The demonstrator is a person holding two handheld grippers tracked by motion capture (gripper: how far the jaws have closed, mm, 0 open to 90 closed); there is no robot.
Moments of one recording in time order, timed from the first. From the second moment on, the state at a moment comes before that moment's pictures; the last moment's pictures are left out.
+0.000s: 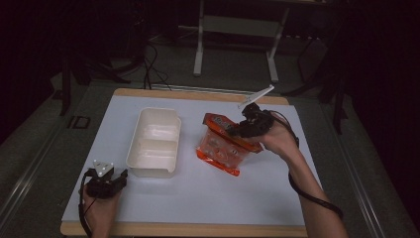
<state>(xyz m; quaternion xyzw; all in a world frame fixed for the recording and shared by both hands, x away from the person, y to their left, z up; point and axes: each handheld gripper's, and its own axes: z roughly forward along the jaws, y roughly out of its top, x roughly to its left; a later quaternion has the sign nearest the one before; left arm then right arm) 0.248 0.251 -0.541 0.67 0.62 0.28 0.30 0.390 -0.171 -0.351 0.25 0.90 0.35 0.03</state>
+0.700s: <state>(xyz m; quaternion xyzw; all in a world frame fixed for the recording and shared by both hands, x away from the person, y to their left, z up) 0.248 0.251 -0.541 0.67 0.62 0.28 0.31 0.378 -0.182 -0.374 0.24 0.92 0.31 0.06</state>
